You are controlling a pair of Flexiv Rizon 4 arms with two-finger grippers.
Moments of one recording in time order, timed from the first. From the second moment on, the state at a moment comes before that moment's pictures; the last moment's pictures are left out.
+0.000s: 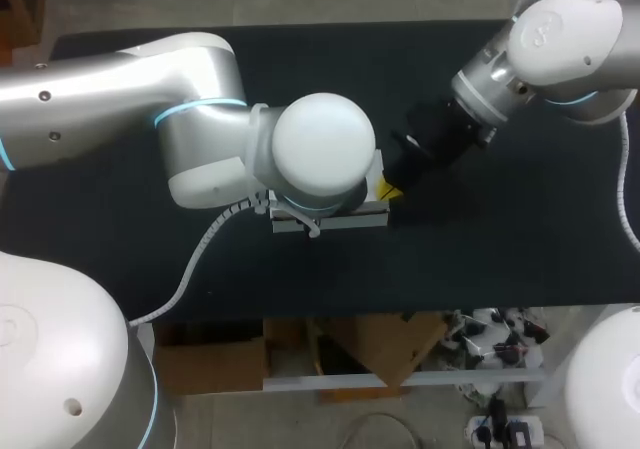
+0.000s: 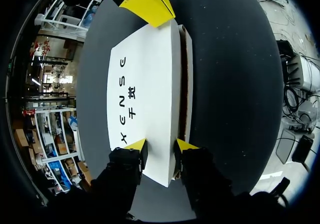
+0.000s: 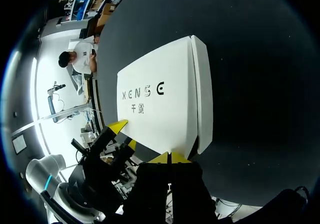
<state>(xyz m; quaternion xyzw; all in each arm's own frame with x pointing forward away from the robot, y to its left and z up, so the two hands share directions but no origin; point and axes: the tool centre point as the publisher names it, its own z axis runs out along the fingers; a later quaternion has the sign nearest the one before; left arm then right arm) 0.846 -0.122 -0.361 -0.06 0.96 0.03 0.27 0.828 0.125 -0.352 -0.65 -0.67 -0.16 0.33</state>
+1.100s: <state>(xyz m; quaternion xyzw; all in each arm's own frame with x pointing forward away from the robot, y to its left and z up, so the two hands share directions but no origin) 0.844 -0.124 -0.358 -0.06 0.96 0.03 0.27 0.836 0.127 -0.358 -0.65 -0.66 -0.16 0.34</state>
